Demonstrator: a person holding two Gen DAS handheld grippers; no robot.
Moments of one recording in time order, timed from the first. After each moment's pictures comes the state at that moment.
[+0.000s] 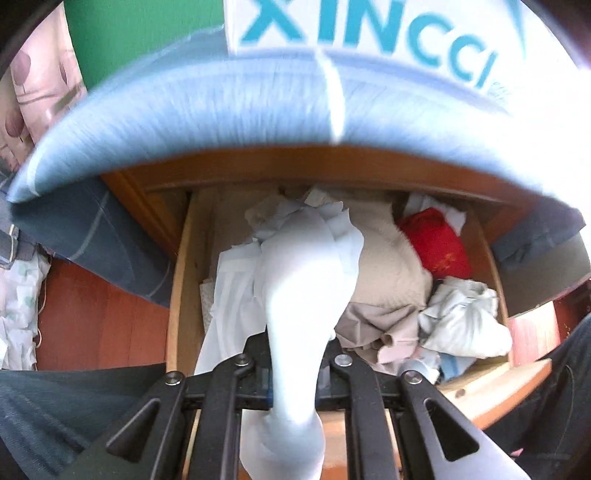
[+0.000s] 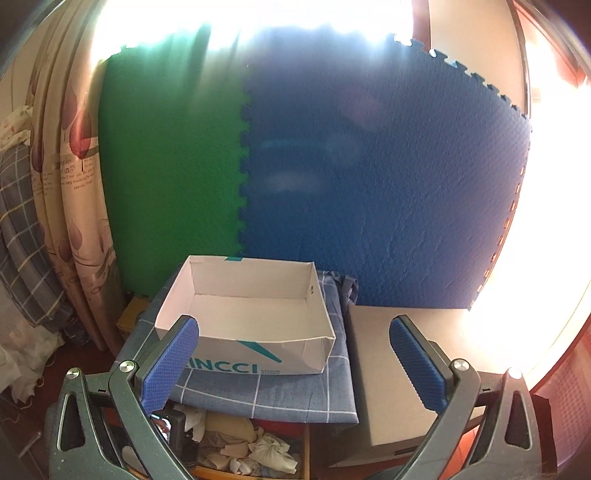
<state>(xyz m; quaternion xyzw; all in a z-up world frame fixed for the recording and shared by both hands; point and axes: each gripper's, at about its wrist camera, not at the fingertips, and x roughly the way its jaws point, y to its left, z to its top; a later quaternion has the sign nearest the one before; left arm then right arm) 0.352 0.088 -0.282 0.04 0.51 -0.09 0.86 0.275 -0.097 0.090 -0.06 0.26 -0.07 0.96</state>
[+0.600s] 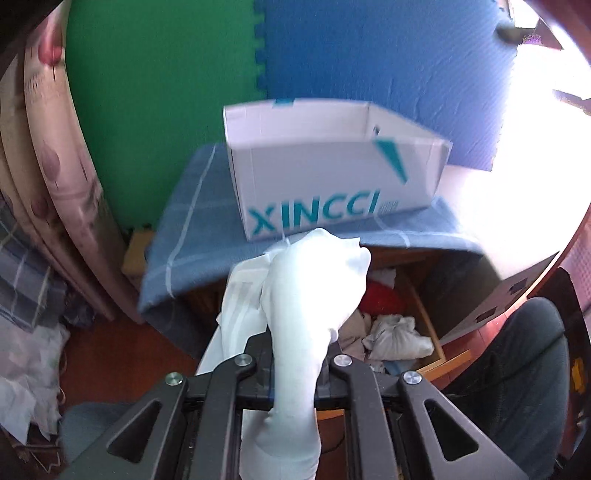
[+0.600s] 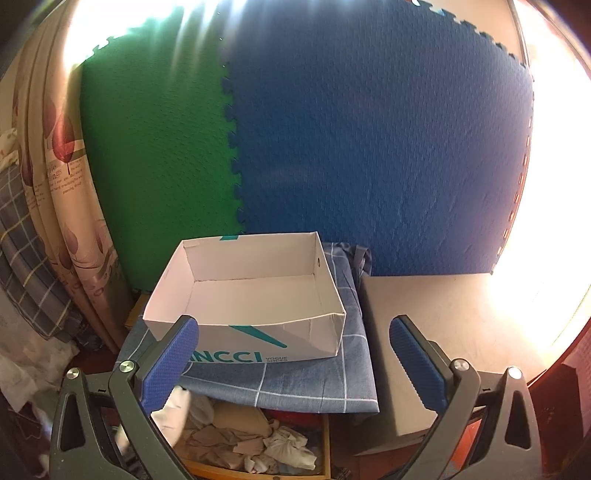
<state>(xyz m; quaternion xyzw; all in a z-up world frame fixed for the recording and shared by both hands) 0.279 0.098 -0.113 0.06 0.39 -0.15 0.90 0.304 -0.133 0.046 0.00 0.30 -0.06 0.95</state>
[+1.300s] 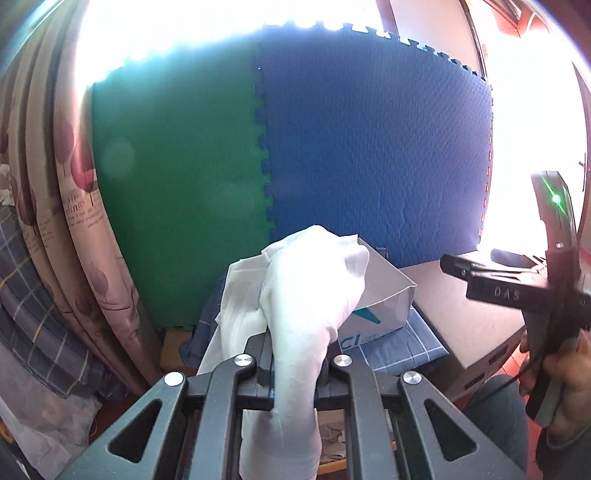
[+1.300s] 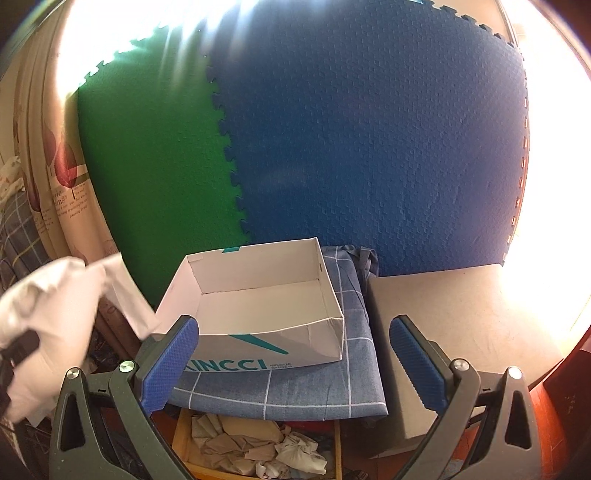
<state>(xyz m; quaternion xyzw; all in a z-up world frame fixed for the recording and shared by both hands) 0.250 0.096 0.067 0.07 0.25 -0.14 0.96 0.299 -0.160 0.050 0.04 0.28 -0.04 0.96</state>
